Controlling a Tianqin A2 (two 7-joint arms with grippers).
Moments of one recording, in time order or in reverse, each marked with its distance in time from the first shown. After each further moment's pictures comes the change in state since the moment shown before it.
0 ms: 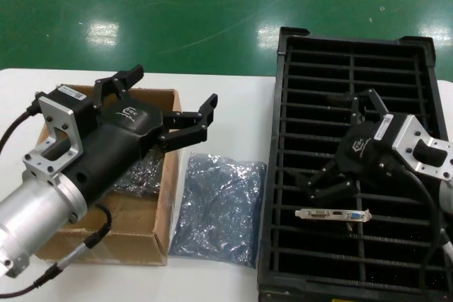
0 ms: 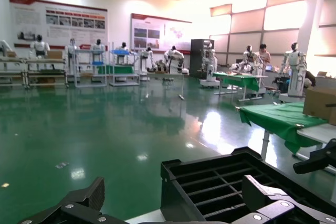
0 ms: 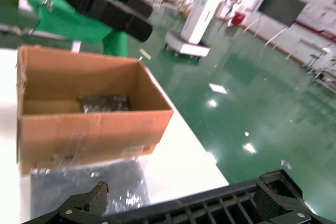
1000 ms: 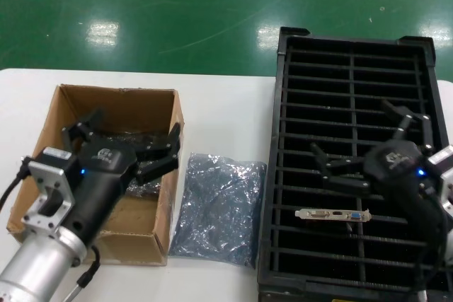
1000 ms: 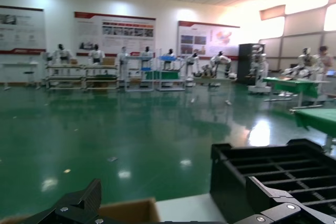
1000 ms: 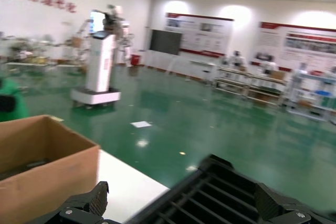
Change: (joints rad) left arm 0.171 -0.052 0.124 0.147 -0.363 -0.449 0.385; right arm -0.352 -0.154 0.162 -0.047 0.356 0.487 -0.276
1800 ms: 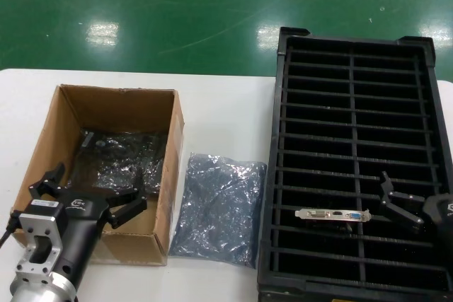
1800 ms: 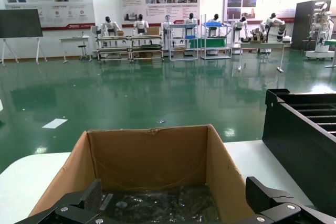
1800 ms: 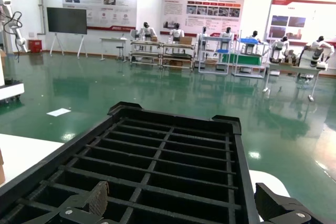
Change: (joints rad) left arm 0.110 -0.034 0.080 0.095 -0.234 -0.290 0.249; right arm -0.227 -0.099 0.104 -0.030 0.230 0.314 -0.178
